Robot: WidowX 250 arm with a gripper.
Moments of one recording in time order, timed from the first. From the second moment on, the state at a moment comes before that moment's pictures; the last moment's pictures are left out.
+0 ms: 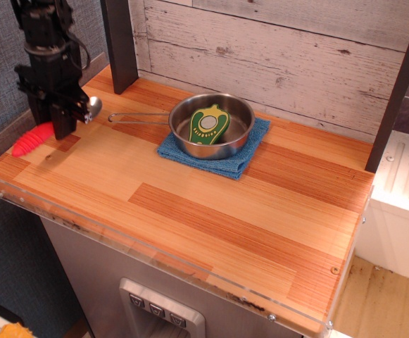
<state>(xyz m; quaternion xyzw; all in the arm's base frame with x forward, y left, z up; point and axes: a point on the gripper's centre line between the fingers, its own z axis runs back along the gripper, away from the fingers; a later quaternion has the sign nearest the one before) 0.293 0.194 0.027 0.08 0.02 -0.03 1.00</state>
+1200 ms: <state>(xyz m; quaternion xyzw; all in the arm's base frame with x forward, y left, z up) 0.287 0.169 0.070 0.06 -0.04 -0.04 1.00</state>
